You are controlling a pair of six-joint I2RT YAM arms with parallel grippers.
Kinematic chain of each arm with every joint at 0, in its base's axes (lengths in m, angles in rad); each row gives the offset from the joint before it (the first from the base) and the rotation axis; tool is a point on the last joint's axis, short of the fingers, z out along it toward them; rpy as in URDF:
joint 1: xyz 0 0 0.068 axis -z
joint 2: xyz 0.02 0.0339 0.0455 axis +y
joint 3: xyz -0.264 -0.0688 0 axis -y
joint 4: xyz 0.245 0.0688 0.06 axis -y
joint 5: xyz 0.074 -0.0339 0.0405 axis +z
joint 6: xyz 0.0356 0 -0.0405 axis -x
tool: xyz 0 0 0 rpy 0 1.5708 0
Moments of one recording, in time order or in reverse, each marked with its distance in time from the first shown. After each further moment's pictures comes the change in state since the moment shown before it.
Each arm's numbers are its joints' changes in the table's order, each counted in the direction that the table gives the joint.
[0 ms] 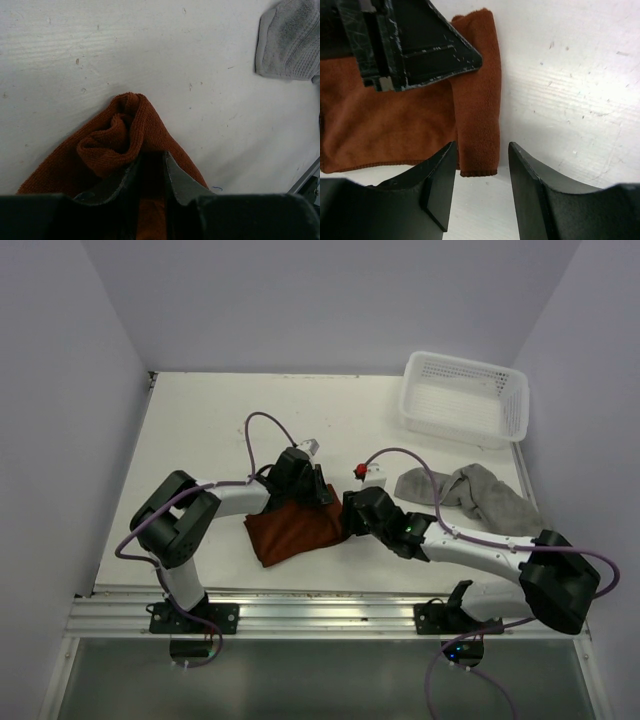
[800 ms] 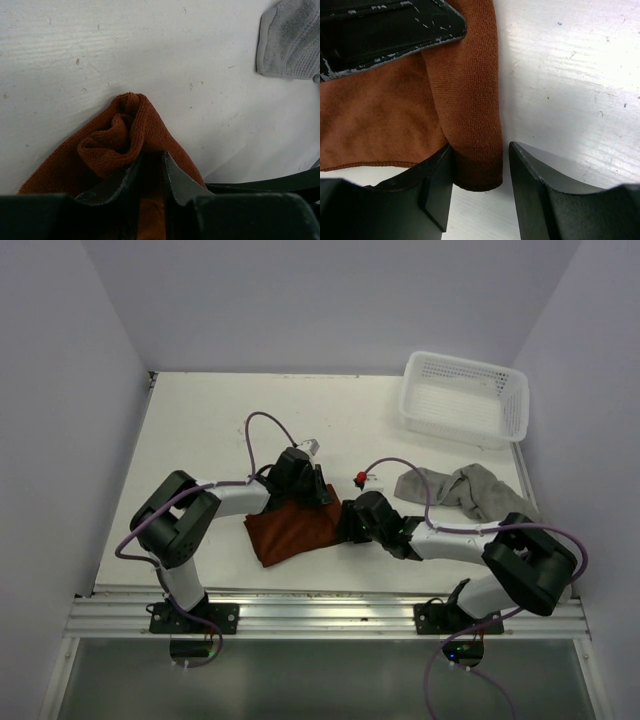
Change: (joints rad) left arm 0.000 0.000 0.000 -0.001 0.000 -0.010; right arm 0.071 0.158 -0.105 0.200 0.179 -0.097
